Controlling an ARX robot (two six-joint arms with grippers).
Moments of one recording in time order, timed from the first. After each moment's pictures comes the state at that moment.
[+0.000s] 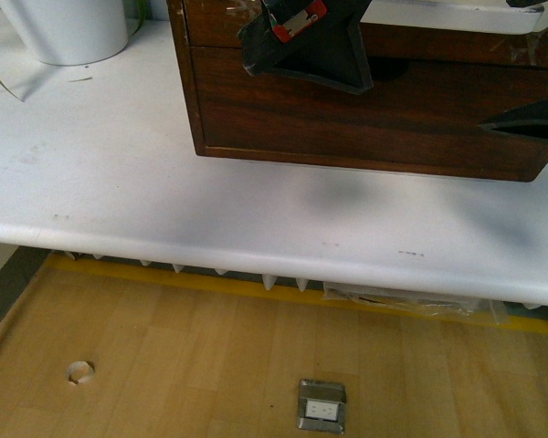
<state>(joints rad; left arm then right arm) -0.46 1.88 1.55 -0.58 0.42 0.97 0.17 1.48 0.95 -0.25 -0.40 -1.12</state>
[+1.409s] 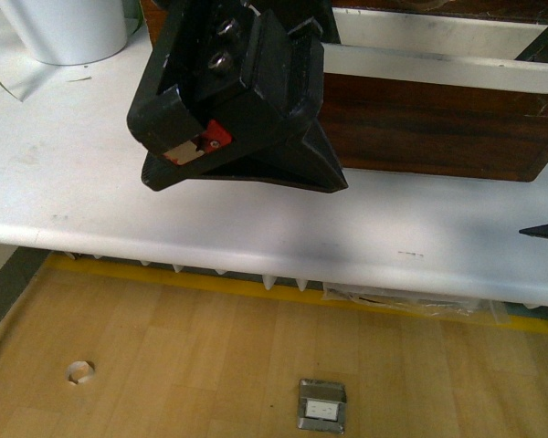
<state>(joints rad) -0.50 1.70 1.30 -0.62 0.44 1.11 0.21 1.32 0.84 -0.46 -0.44 -1.36</state>
